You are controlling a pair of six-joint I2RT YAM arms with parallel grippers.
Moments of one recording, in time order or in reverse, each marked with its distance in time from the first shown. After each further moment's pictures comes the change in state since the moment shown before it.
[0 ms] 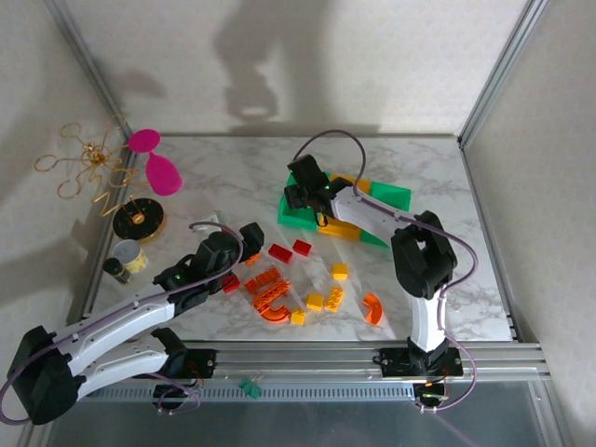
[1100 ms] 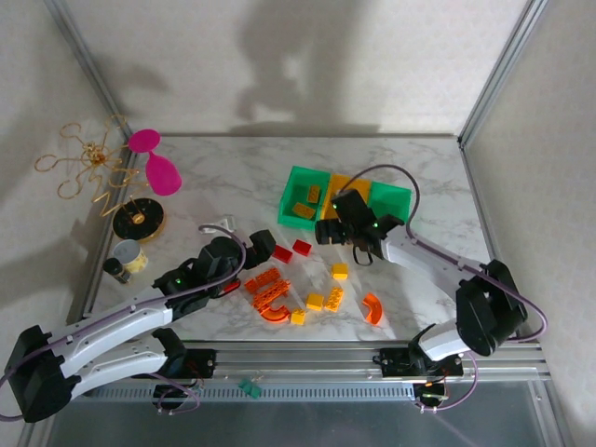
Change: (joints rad) left arm -0.101 -0.031 0.001 0.004 0.104 -0.042; right arm -0.027 -0.550 -0.603 -0.045 -0.095 0.196
